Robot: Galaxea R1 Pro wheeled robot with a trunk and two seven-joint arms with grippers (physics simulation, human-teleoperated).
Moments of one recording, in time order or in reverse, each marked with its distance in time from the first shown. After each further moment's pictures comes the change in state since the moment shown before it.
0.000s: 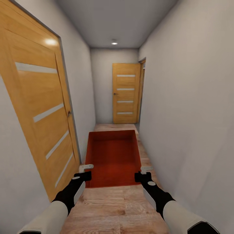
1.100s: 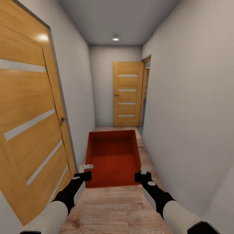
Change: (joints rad) left arm 0.000 0.000 -0.001 0.001 0.001 0.000 0.001; right arm 0.000 0.000 0.000 0.002 0.000 -0.001 0.000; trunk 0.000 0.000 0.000
